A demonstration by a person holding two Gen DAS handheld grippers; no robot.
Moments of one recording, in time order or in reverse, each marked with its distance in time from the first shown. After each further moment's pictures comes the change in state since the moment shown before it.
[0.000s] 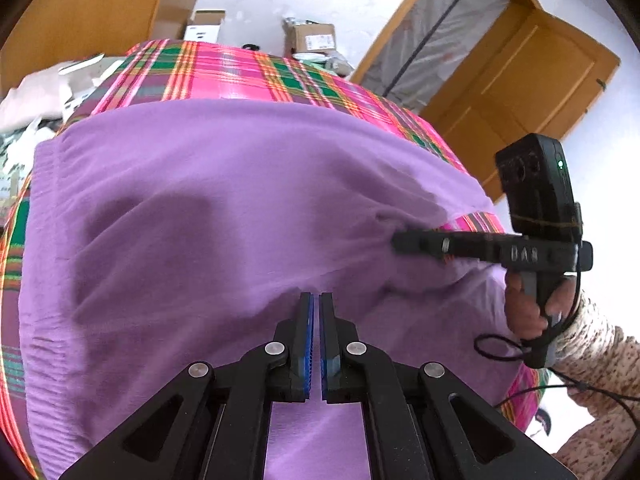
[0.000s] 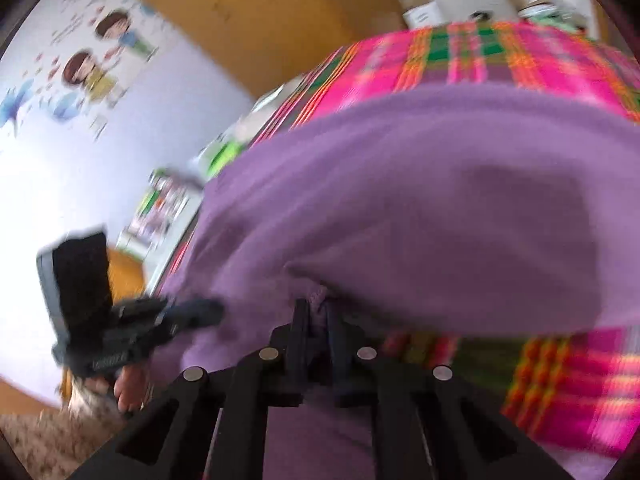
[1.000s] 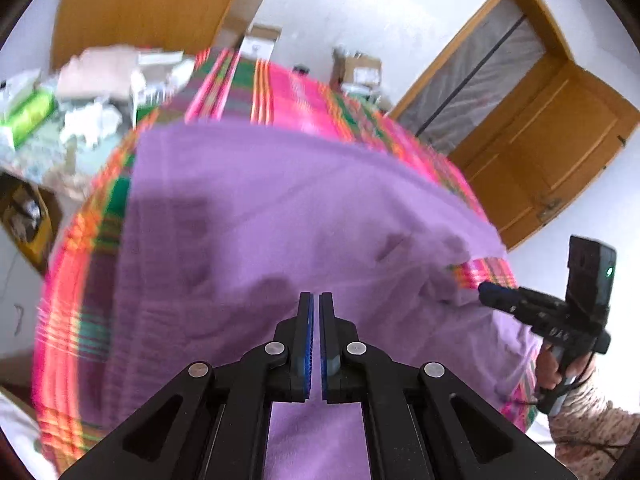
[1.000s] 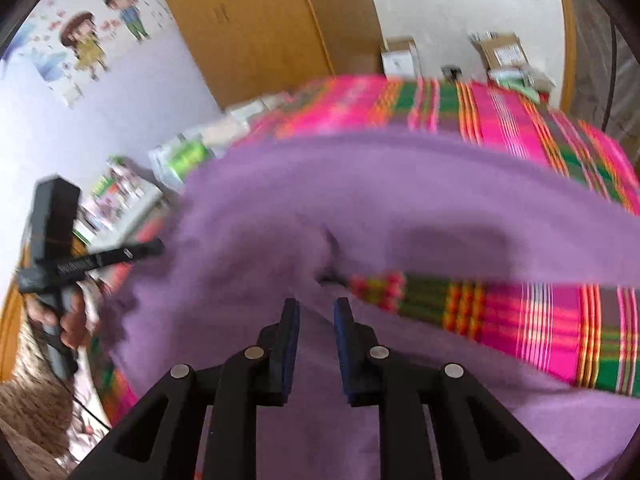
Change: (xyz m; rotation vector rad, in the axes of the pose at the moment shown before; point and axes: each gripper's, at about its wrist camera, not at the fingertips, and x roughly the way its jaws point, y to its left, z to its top) left arm -0.069 0.040 -0.007 -0.137 -0.121 0.053; right arm -0.066 0.065 -0.043 -0.149 -0.115 -0.222
